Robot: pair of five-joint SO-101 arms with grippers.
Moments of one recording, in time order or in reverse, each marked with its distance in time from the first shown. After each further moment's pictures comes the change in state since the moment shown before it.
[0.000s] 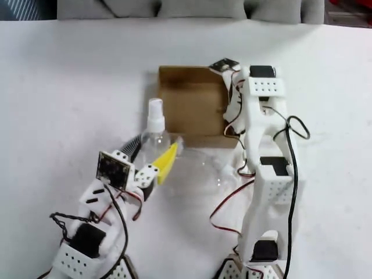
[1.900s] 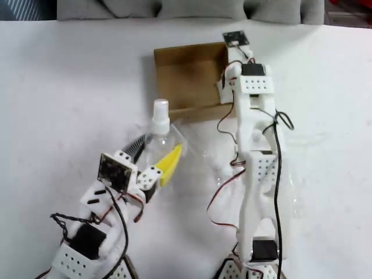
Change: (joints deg) left arm 2.2 0.0 -0.2 0.0 0.1; right arm -1.5 22.4 -28.8 -13.7 -23.6
